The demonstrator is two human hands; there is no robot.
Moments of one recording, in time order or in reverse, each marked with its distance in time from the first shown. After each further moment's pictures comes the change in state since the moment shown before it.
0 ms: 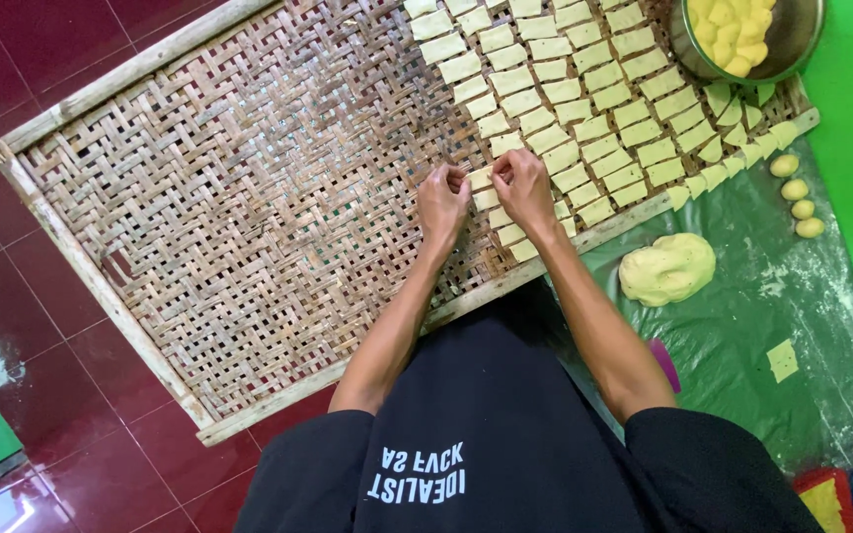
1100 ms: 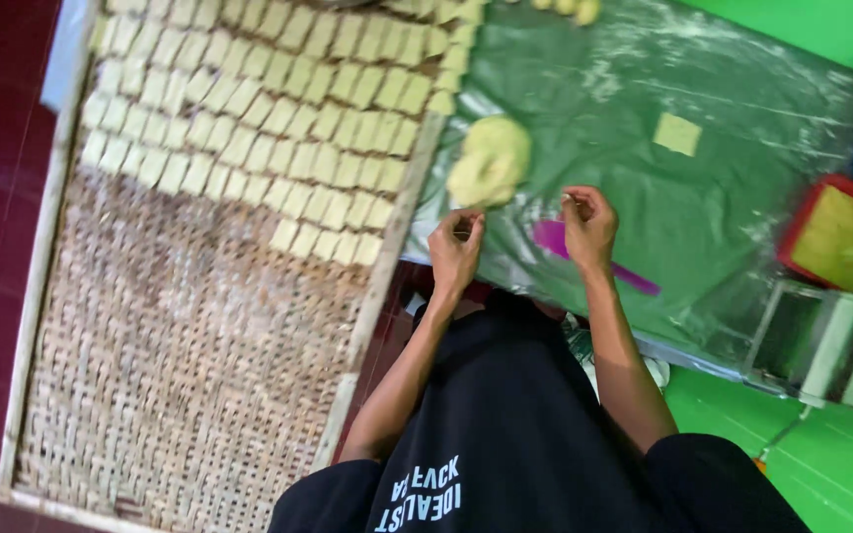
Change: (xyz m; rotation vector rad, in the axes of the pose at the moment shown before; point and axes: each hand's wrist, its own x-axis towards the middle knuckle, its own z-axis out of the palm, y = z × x) left_hand -0.221 0.182 0.147 -0.063 -0.697 0.068; right_hand -0.361 0.101 -0.187 0.362 0.983 0.754
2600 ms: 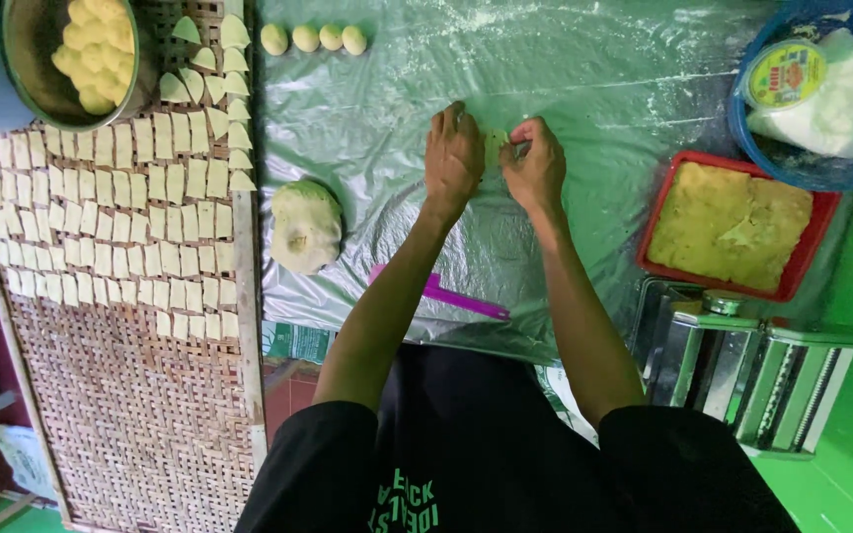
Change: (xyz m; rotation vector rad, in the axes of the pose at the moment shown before) left_hand 0.127 0.030 0.406 1.000 -0.234 0.624; right_hand 0.209 0.131 -0.183 -0.291 0.129 -0.100
